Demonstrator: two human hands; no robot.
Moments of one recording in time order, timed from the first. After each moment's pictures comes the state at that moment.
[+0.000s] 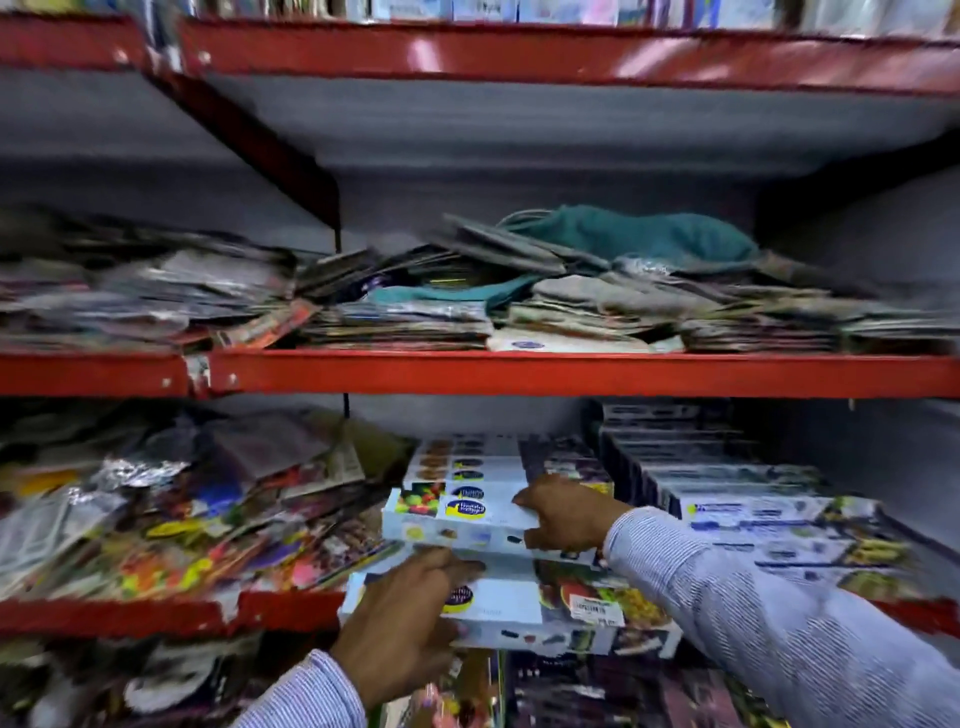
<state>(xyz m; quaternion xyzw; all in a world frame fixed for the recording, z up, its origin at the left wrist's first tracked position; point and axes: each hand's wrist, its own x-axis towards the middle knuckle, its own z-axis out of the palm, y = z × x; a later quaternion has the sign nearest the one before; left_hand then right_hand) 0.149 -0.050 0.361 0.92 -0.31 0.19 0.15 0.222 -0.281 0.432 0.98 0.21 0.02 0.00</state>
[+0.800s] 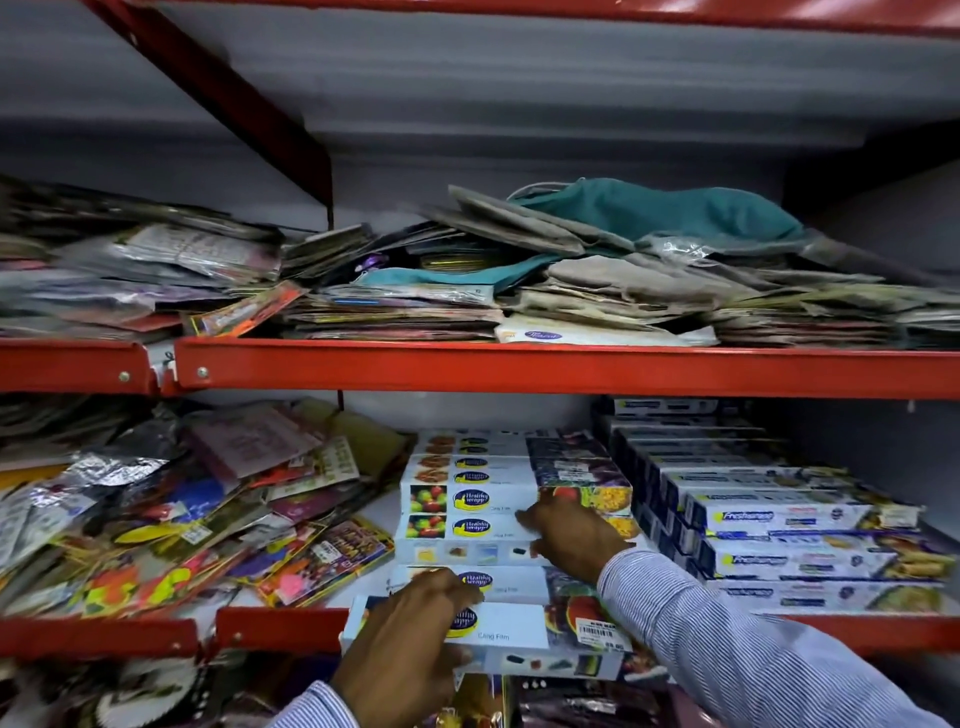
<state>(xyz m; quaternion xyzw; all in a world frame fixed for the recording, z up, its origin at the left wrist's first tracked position) 0.181 -0.056 0.349 0.94 -0.27 0.12 0.17 0.279 -0.279 0.375 0.98 0.17 0.08 -0.01</state>
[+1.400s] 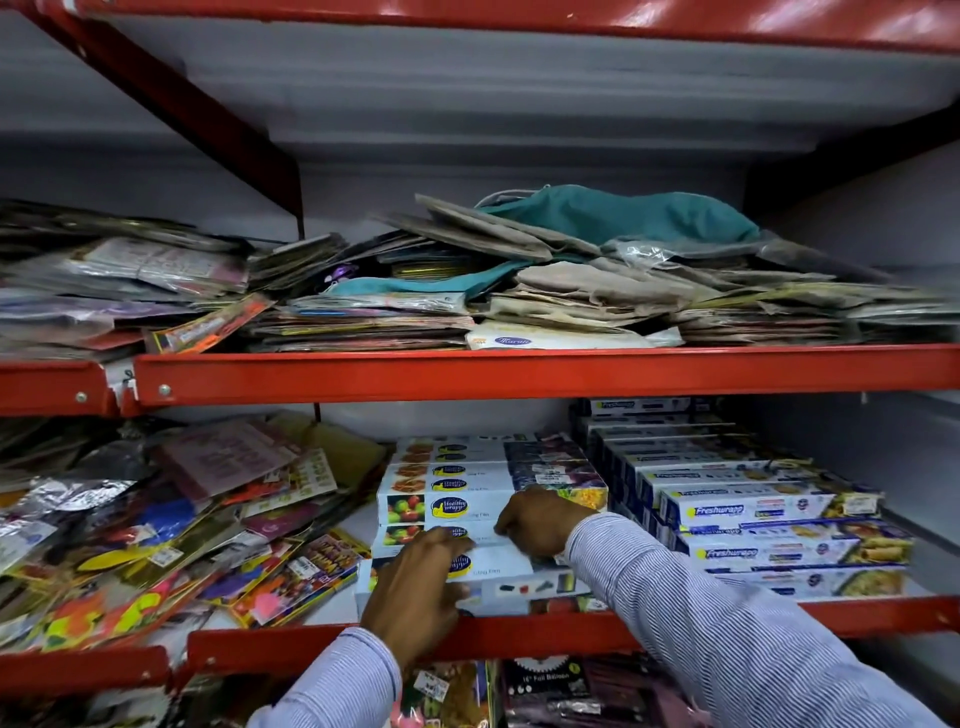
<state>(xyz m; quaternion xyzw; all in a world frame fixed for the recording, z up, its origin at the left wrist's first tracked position) 0.225 -0.090 0.354 0.93 -0.24 0.19 0.21 0.293 -0.277 0.399 0.98 0.16 -0.01 -0.06</state>
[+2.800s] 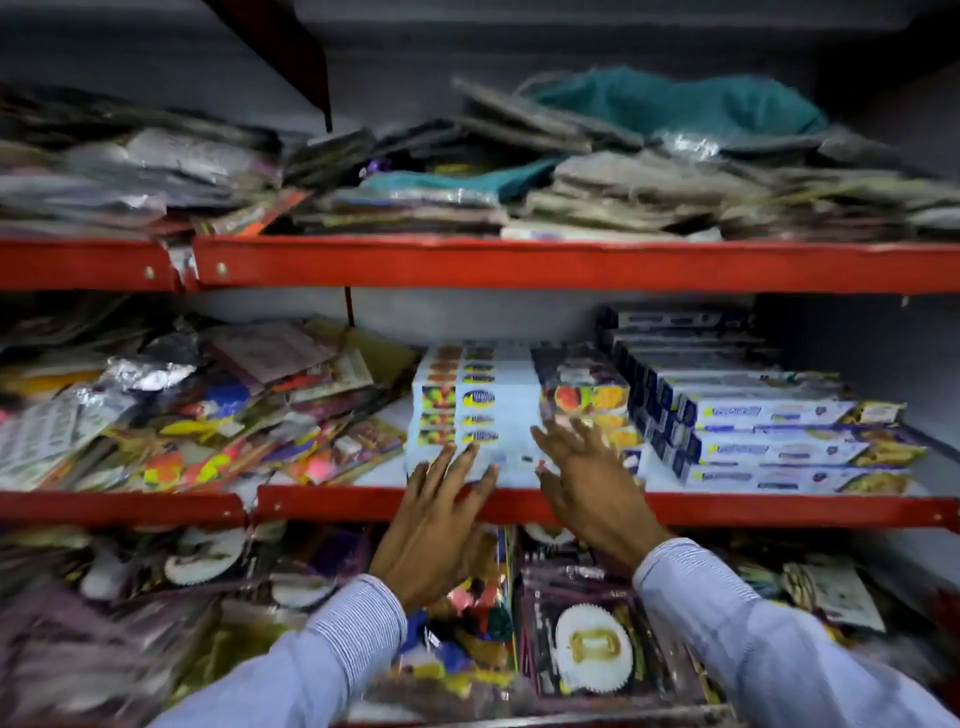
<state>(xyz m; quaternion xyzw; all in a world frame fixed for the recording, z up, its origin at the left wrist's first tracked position) 0.173 -0.066 0.290 0.91 -0.29 0.30 0.05 0.178 -0.278 0.337 0.96 0.16 0.21 -0.11</state>
